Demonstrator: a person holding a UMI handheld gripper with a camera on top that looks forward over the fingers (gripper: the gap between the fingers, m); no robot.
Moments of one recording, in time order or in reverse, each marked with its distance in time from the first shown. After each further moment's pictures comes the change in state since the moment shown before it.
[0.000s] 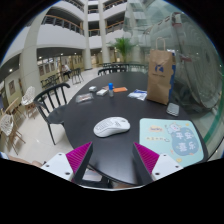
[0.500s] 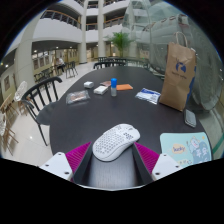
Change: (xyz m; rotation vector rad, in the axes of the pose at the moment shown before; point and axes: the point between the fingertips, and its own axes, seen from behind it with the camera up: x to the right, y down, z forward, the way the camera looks) arm -0.025 -0.035 0.130 -0.062 0.078 -0.022
